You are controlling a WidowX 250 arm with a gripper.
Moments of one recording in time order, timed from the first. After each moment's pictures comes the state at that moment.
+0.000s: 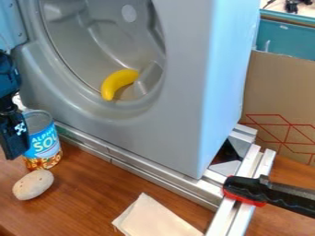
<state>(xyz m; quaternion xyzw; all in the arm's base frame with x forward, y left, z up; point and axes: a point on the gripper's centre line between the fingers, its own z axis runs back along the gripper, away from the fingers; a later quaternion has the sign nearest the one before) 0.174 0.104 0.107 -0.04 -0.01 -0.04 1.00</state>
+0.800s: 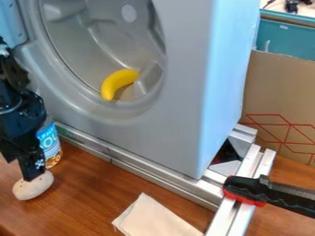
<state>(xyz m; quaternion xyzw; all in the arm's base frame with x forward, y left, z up) 0.198 0.119 0.043 0.04 -0.02 -0.11 0.99</state>
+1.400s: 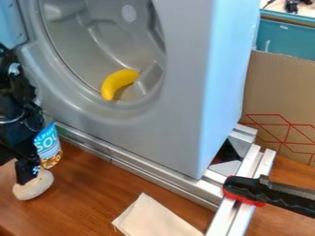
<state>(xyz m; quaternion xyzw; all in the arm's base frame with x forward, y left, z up) 0.201 0.147 0.021 0.10 0.02 -0.07 0.99</state>
